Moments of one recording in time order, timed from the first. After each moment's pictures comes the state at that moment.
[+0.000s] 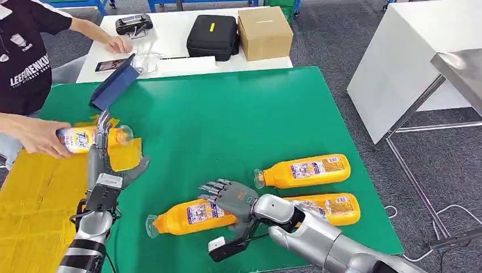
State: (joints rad) left arm -0.24 -0.02 -0.09 -1.29 -0.40 0.29 -0.63; right arm -0.51 -0.15 1.14 -1.13 0.95 -0.05 -0.12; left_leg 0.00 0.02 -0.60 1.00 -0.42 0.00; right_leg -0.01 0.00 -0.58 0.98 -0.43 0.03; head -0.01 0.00
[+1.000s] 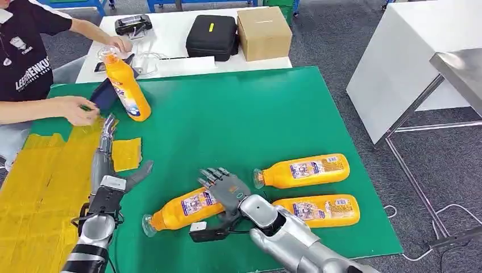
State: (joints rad) left arm -0.21 -0.03 -0.09 -1.31 -0.42 0.27 -0.59; right arm -0.47 0.06 0.95 -0.88 1.19 -0.13 0.07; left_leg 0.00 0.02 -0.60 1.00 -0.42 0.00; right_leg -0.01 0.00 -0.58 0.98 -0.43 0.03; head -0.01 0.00
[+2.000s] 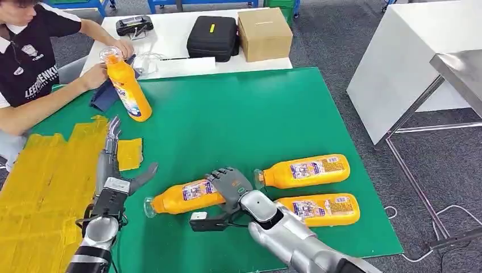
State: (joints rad) left arm -0.20 -0.05 -0.11 -1.32 -0.42 0.26 -0.59; right arm -0.50 0.12 0.89 -0.74 1.14 -0.24 0.05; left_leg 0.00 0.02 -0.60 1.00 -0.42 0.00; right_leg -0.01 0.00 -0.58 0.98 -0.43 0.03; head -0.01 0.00
